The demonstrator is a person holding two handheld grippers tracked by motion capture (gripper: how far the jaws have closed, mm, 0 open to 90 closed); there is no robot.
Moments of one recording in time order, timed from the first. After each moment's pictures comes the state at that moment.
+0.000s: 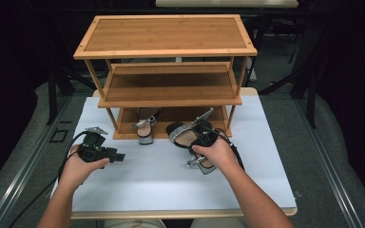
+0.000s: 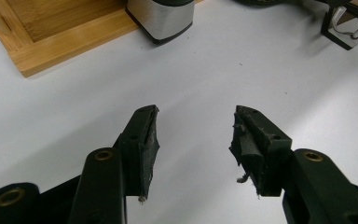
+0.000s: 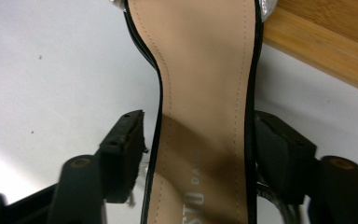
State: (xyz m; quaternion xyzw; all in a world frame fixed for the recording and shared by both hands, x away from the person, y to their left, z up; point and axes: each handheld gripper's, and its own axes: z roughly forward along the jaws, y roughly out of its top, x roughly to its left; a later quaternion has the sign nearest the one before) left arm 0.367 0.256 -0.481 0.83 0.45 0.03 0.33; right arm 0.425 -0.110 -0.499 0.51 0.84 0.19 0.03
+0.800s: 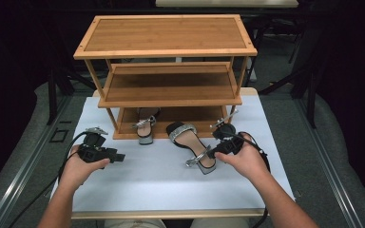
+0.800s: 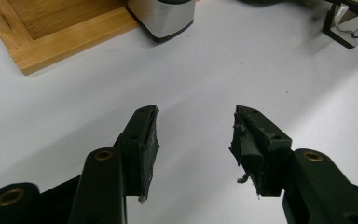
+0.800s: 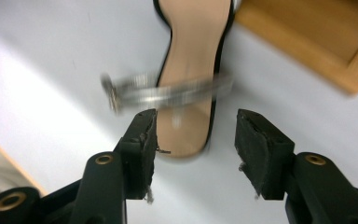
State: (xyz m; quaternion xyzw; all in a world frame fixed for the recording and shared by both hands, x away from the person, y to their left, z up) left arm 0.366 0.255 -0.482 0.83 0.45 0.03 0.33; right arm 0.361 -0.163 -0.444 0.45 0.87 0.22 0.07
